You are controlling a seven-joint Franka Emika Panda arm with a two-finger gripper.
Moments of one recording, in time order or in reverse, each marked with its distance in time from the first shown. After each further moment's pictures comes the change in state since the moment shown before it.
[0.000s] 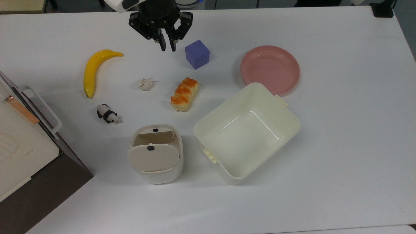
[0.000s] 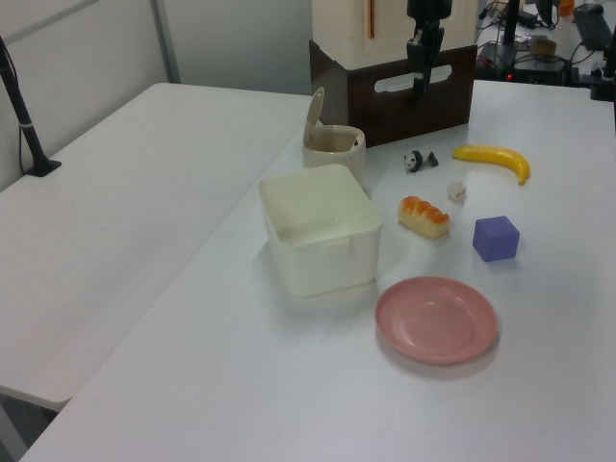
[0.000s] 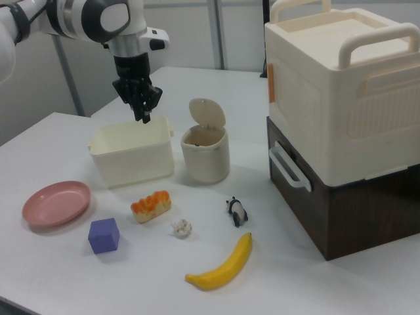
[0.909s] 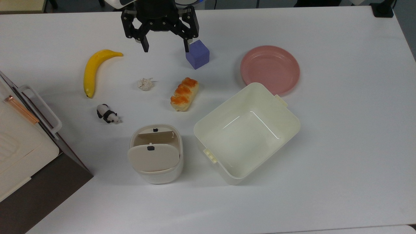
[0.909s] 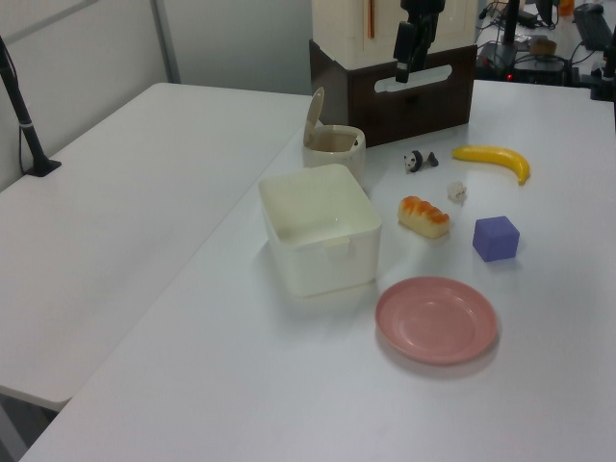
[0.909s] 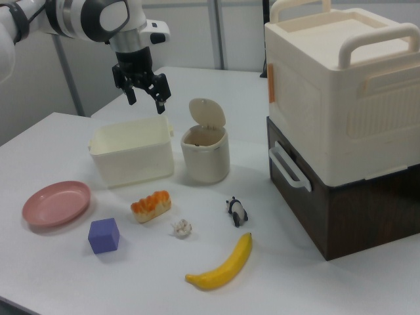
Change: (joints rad) arm 0.002 0.000 0.001 0.003 0.001 0.090 -0.001
